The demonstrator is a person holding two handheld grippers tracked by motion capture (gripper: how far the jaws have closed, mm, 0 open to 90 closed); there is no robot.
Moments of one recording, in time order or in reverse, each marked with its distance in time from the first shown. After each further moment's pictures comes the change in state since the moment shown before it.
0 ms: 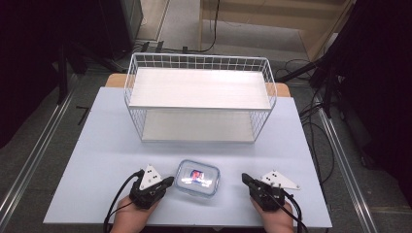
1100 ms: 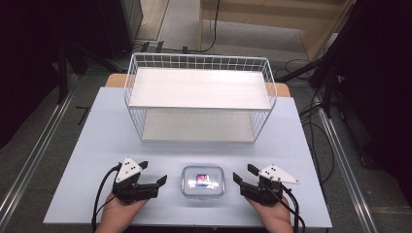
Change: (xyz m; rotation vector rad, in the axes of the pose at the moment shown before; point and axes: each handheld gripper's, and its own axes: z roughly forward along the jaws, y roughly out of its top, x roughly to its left) left arm 0.033 0.003 -0.031 -0.122 0.044 -0.153; right arm 0.001 0.016 0.006 -0.044 0.036 0.038
